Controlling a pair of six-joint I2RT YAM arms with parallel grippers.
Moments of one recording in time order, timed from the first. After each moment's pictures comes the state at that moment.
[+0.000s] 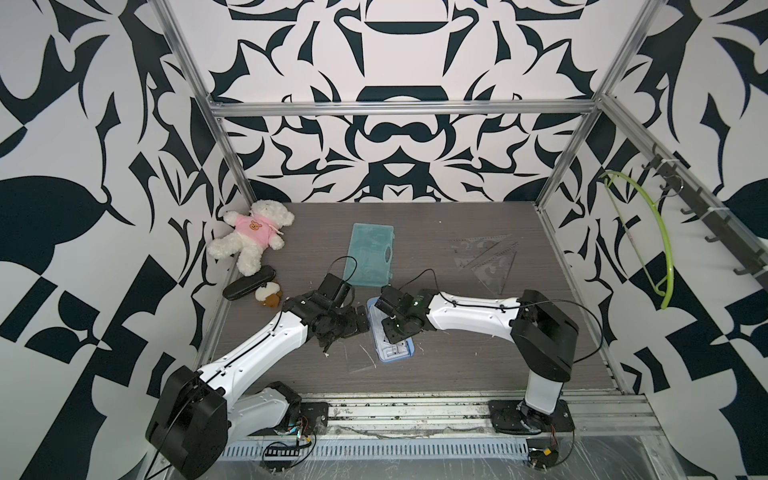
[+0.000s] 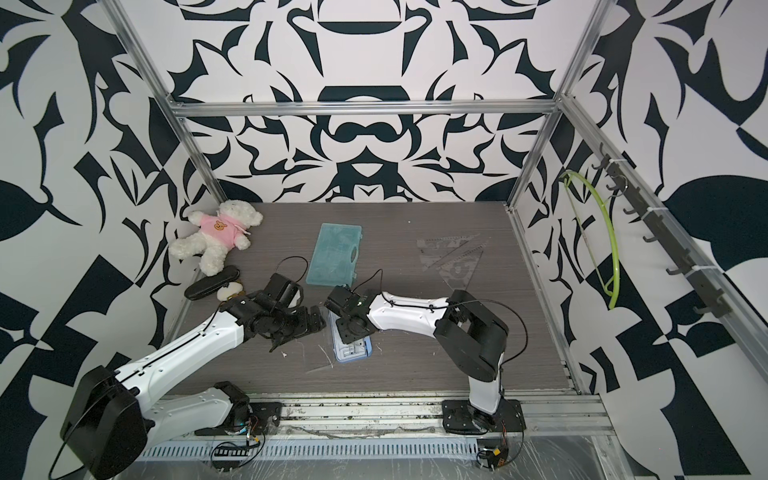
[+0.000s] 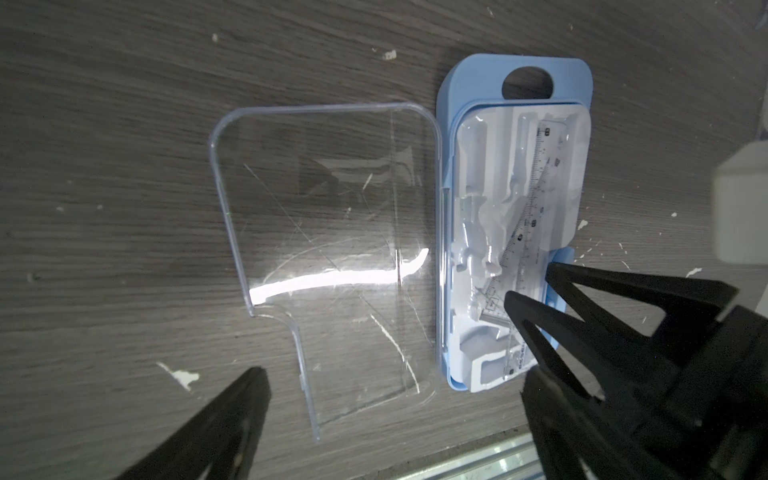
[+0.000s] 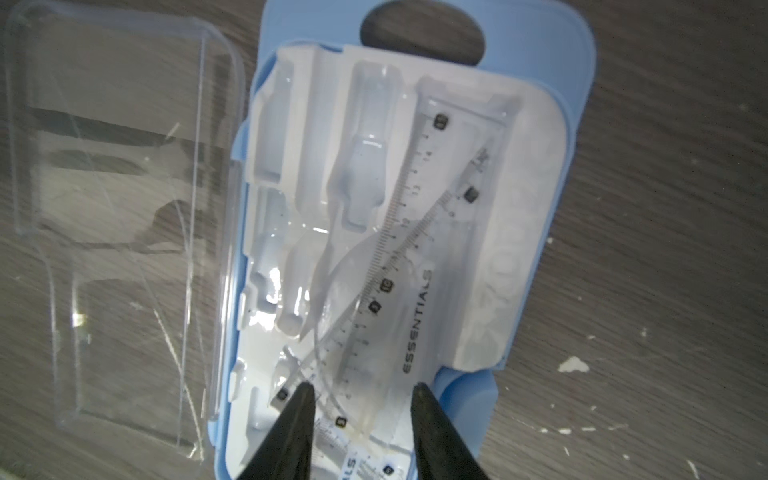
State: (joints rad) left arm -0.58 1.15 0.72 -0.73 0.18 -0.78; right arm 1.04 1.85 1.22 -0.63 0.05 0.61
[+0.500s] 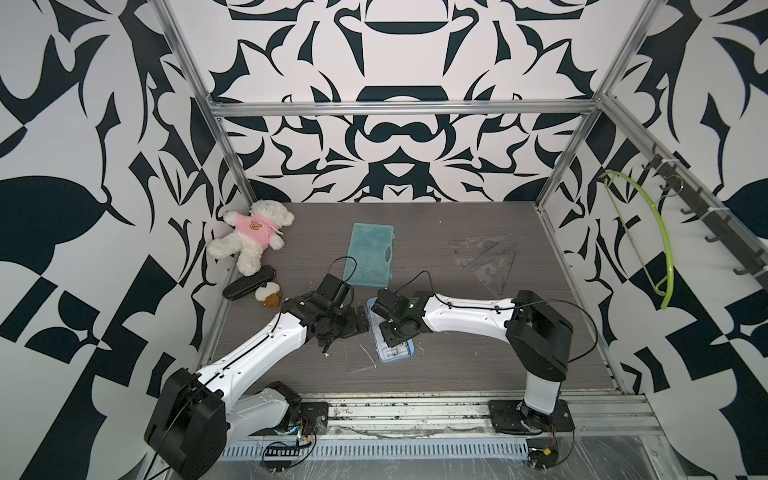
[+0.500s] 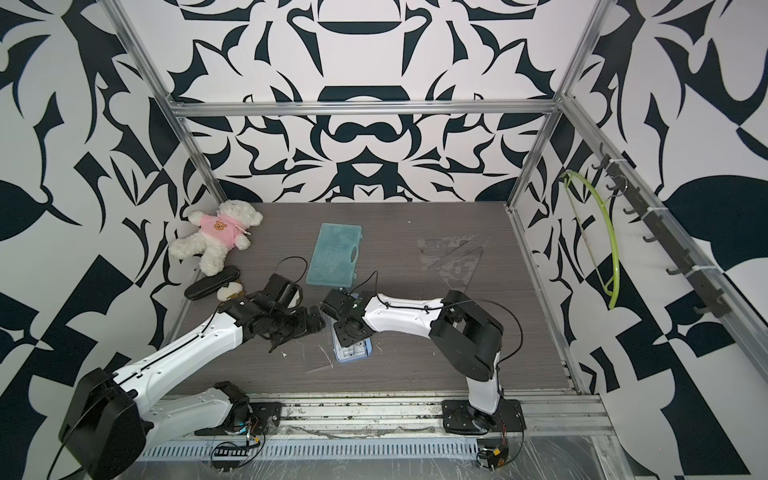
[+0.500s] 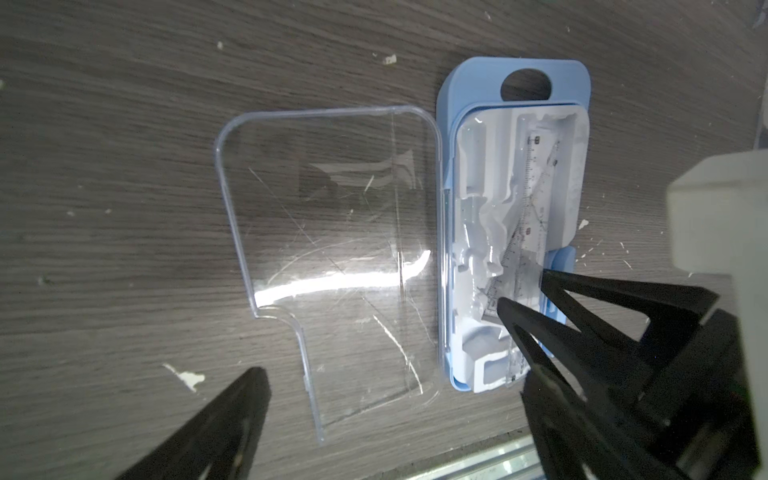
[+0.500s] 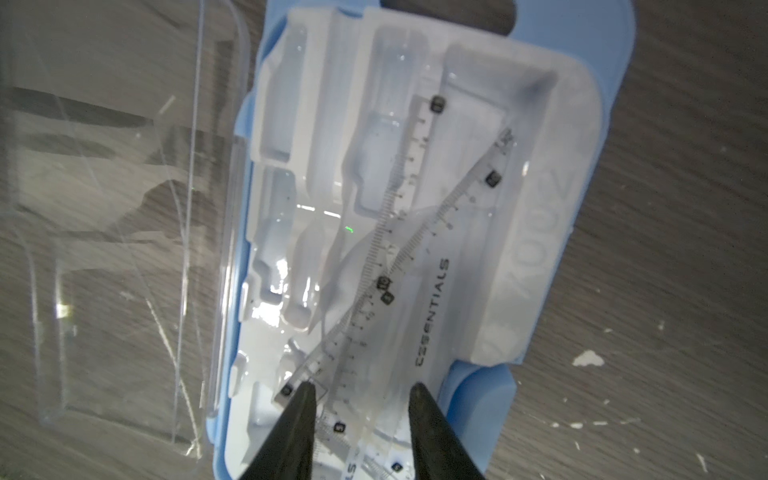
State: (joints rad) left arm -0.58 1.14 0.71 -0.73 0.17 -0.77; right arm 1.06 1.87 1.24 -0.66 0.06 0.61
